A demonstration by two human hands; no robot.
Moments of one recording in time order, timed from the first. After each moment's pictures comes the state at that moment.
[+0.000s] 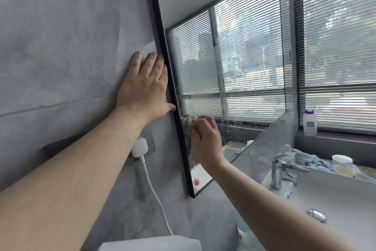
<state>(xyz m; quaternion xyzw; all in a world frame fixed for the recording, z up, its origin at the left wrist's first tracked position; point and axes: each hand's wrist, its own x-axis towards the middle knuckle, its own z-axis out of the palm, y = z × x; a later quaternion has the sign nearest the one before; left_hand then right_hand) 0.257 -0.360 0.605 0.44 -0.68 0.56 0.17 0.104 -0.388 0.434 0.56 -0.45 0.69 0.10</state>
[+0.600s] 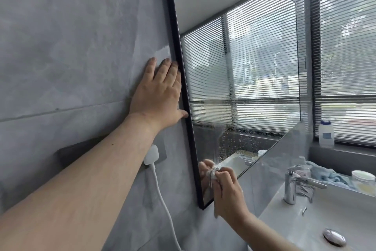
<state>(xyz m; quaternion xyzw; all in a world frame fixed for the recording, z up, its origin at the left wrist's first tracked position) 0.257 -0.365 0.604 0.43 -0.68 0.56 0.18 0.086 -0.385 0.311 0.60 -0.47 0.63 0.13</state>
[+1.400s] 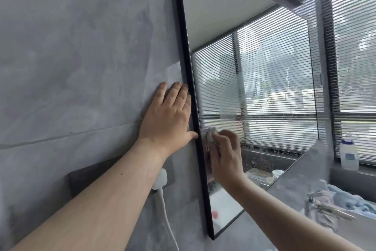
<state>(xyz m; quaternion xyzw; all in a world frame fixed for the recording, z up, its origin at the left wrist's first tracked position) 0.260 -0.360 0.600 0.42 -0.71 0.52 0.20 0.094 -0.423 0.455 0.58 -0.34 0.69 0.25</state>
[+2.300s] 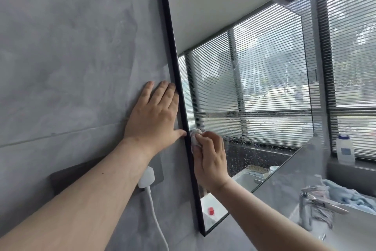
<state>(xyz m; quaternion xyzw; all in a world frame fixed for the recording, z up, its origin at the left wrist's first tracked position) 0.259 -0.358 0.600 0.42 -0.70 0.54 0.21 0.109 -0.419 0.452 0.58 -0.31 0.69 0.29</state>
